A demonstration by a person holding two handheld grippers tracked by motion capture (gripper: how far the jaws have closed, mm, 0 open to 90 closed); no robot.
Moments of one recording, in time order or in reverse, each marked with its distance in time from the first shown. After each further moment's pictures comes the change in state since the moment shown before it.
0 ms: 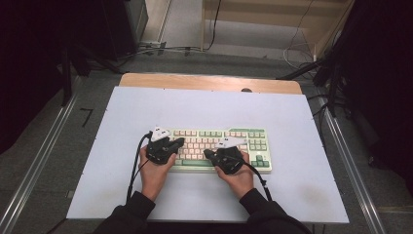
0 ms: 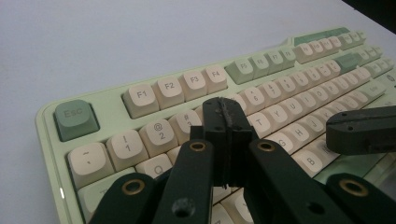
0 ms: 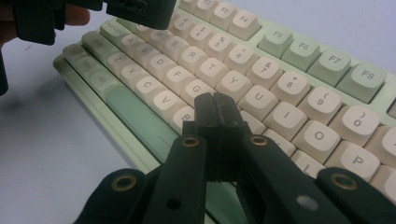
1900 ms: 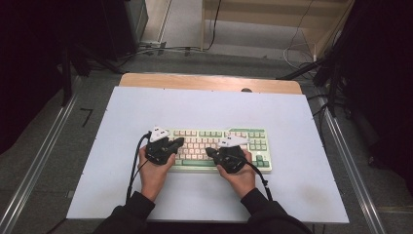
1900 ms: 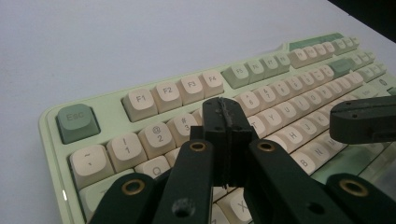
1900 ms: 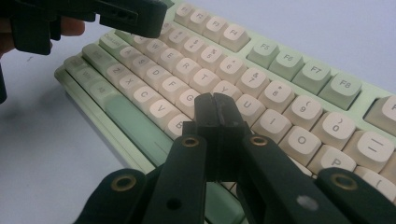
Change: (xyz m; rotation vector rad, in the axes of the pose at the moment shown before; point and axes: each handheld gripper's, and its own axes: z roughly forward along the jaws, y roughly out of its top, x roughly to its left) left arm -0.002 0.001 -0.004 -0.020 -0.007 -0.003; right arm -0.003 0.003 -0.008 -0.031 -0.014 0.012
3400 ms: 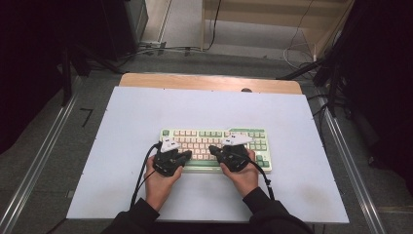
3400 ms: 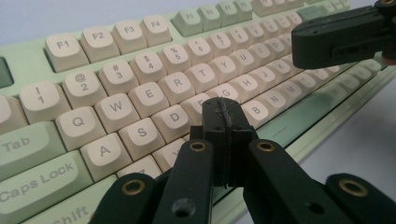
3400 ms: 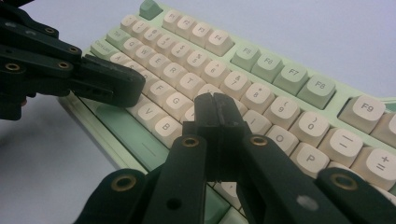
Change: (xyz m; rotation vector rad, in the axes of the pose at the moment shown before) left arm -0.028 -0.019 0.003 0.128 -0.049 0.047; right arm -0.007 0.001 -0.006 -0.011 -0.018 0.015
